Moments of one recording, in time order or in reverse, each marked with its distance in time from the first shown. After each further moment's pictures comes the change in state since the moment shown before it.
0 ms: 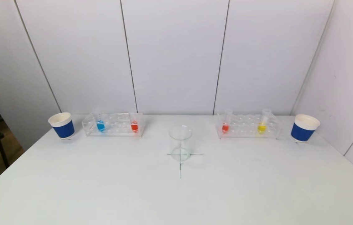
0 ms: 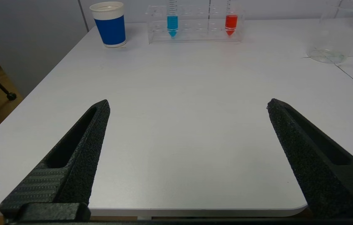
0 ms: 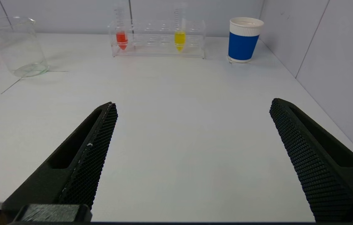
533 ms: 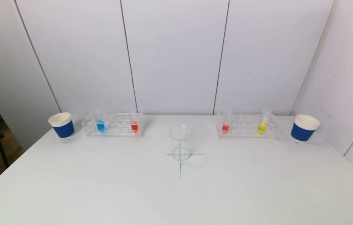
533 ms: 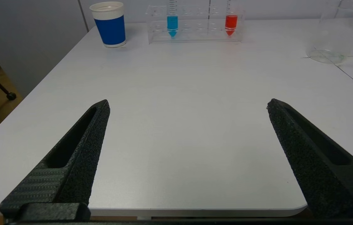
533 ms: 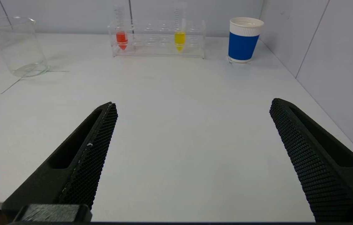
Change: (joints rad) left arm 0.000 0.000 0.000 0.000 -0.001 -0.001; right arm 0.000 0.000 0.000 0.000 0.000 0.000
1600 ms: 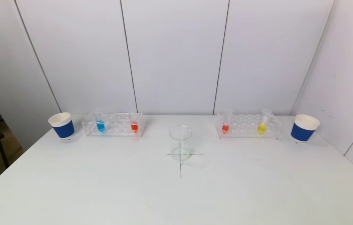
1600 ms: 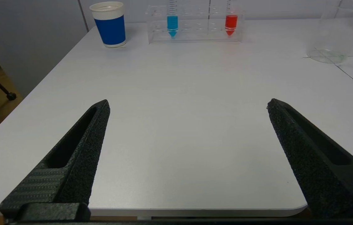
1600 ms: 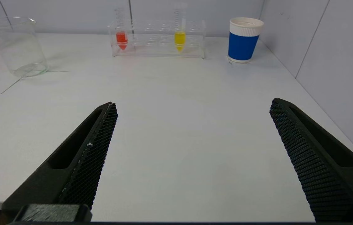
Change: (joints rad) left arm 0.000 0.000 0.000 0.000 0.000 0.001; right arm 0.000 0.000 0.000 0.000 0.000 -0.001
